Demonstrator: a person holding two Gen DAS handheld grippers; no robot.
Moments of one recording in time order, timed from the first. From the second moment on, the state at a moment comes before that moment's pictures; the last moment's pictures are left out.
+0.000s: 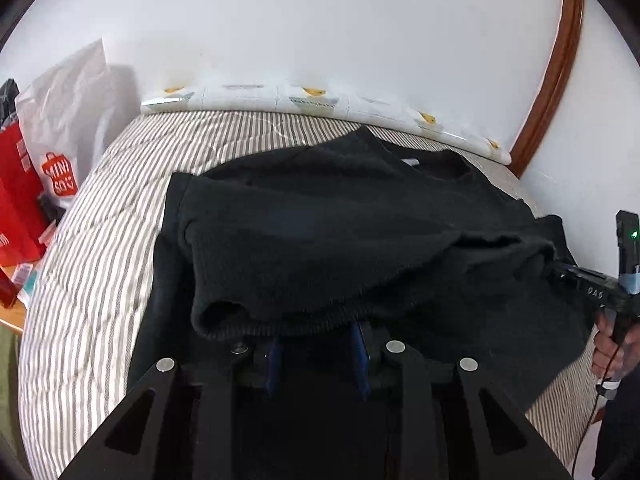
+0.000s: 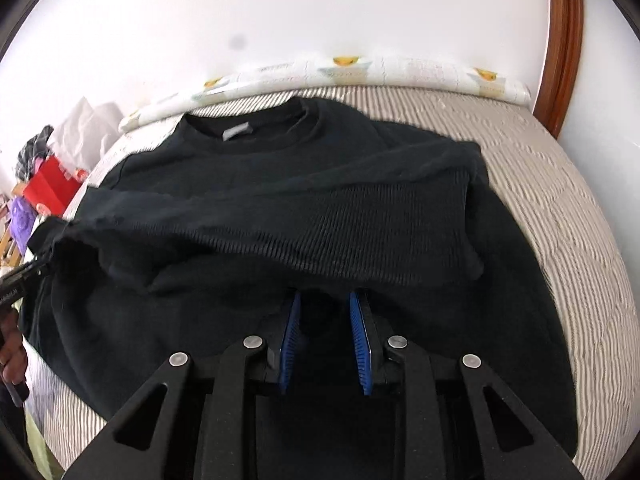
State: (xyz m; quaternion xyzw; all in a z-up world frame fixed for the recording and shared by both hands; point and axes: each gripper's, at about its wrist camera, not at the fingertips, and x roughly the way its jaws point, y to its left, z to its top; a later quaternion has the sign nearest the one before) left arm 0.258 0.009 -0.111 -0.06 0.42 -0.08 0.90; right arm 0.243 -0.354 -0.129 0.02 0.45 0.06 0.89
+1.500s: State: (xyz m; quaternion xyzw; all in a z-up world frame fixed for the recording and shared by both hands) left arm 0.351 0.048 -0.096 -0.06 0.37 0.01 0.93; right arm 0.353 -0.419 -0.078 0.05 0.35 0.01 0.94
